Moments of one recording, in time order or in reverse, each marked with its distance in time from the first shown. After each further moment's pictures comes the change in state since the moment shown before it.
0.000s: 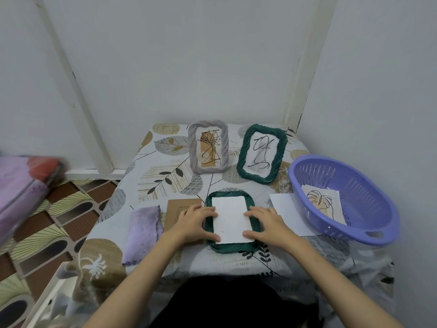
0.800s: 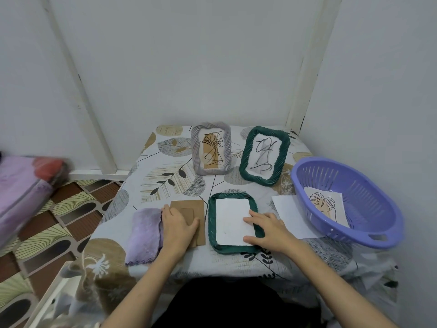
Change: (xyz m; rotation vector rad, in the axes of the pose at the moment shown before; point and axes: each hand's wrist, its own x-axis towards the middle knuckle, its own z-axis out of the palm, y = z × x) left_hand -0.008 -0.020 0.022 -0.216 0.571 -0.458; right_hand -0.004 0.000 0.005 -0.036 -0.073 0.005
